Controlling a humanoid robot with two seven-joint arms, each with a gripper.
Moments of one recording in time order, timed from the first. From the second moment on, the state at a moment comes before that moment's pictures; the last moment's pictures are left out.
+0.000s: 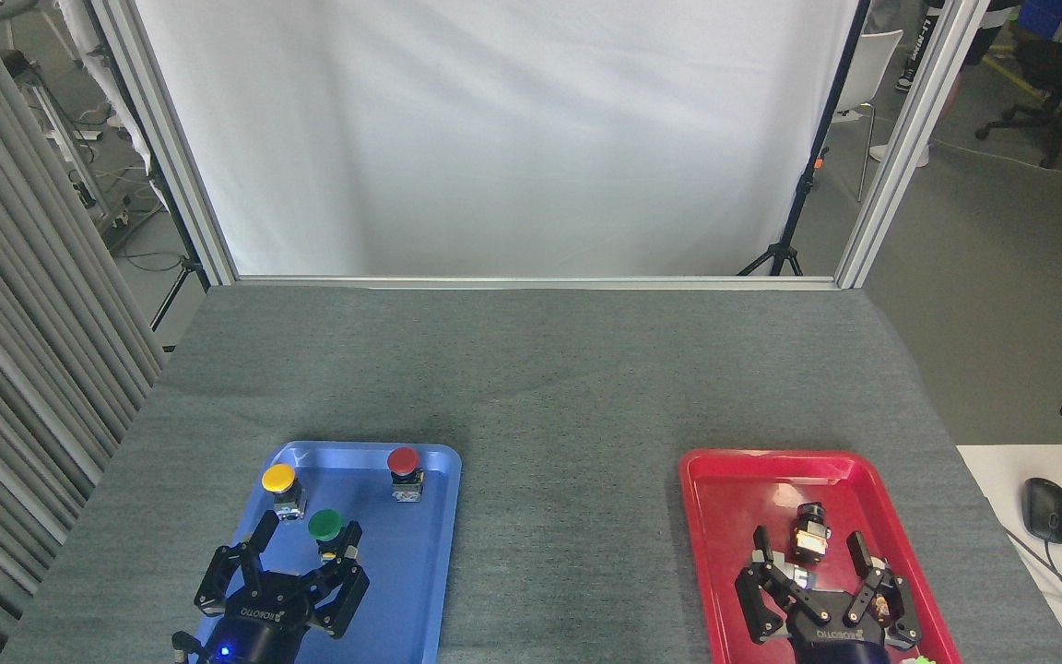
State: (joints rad) left arm 0.09 0.16 -0.08 -1.61 -1.27 -0.12 0.14; right arm 0.20 0.09 -0.11 -1.73 1.51 -0.09 -0.06
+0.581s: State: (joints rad) left arm 0.10 0.17 -0.07 -1.61 -1.27 -0.13 0.11; right arm 0.20 0.09 -0.11 -1.73 1.48 -0.11 -0.06
